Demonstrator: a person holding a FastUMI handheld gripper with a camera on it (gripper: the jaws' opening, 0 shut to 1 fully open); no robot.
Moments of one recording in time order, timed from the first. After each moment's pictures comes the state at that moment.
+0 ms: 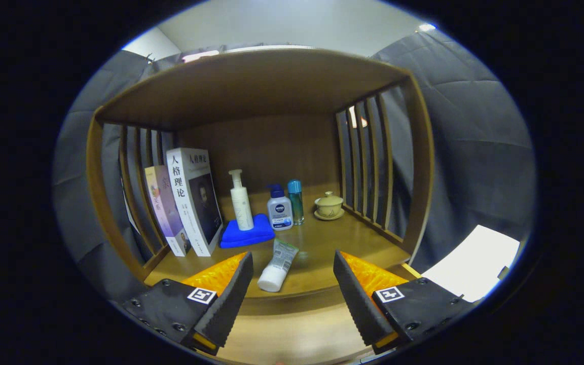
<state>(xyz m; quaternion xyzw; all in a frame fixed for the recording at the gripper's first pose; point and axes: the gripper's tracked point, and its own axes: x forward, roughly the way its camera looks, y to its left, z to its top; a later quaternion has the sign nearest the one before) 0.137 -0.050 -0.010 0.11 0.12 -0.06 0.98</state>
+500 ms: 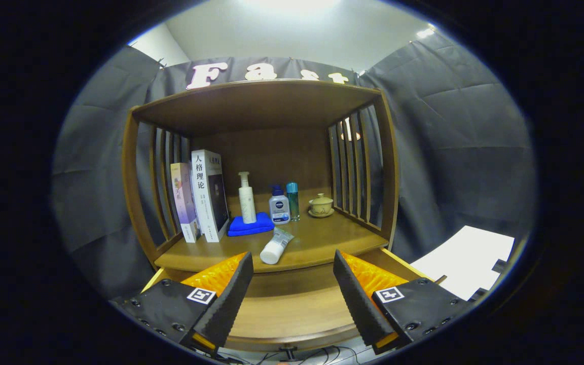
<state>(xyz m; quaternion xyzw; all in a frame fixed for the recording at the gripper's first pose) 0.053 -0.038 -0.028 0.09 0.08 -0.07 0.99</state>
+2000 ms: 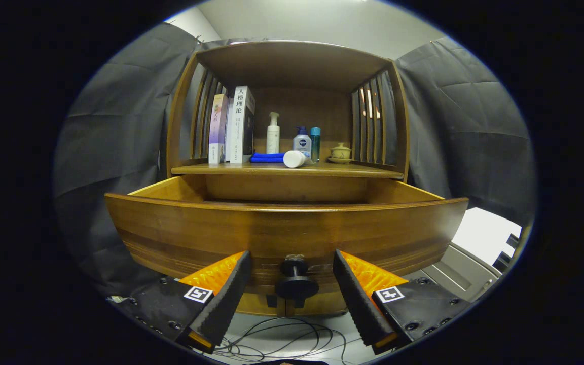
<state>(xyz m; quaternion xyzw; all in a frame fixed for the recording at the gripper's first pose) -0.012 0.016 -0.186 0.04 0.13 0.00 0.99</state>
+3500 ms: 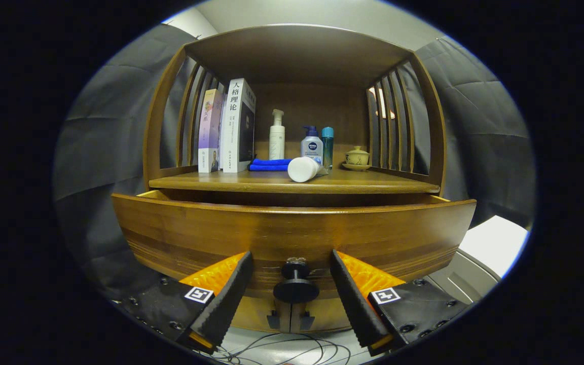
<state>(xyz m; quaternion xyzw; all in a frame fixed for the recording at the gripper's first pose) 0.092 0.014 -0.180 0.05 0.13 0.02 0.99</state>
